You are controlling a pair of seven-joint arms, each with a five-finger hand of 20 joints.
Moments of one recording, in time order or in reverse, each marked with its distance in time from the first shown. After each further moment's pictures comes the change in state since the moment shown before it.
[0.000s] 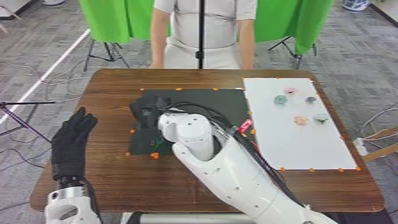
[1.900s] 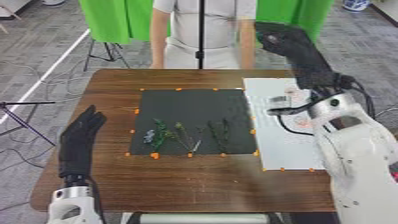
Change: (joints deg) left arm 0.0 -0.6 0.6 -0.9 2.3 -4.9 -1.1; right arm -31.1 16.9 48.8 -41.7 65.9 11.0 2.3
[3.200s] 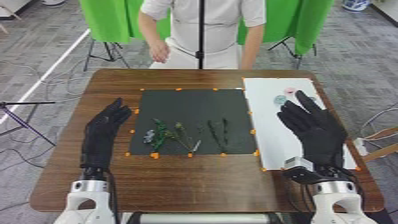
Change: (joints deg) left arm -2.6 -0.1 3.9 0.3 3.3 -6.0 -0.7; right arm -29.6 -7.2 4.2 -0.6 32.3 9.5 -12.3
